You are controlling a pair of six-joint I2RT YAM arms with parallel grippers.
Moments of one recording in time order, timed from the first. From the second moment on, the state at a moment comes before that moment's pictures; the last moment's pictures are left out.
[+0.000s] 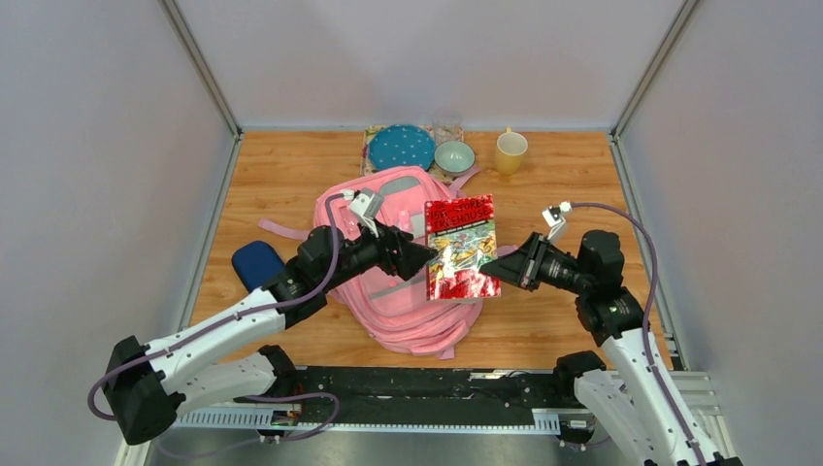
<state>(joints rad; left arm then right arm) -0.85 0.97 0.69 0.21 0.11 -0.52 0.19 0.64 0.58 -0.24 -0.83 0.92</state>
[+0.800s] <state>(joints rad) -0.80 0.98 0.58 0.46 0.33 -0.58 0.35 0.65 0.57 -0.09 -0.92 0.92</state>
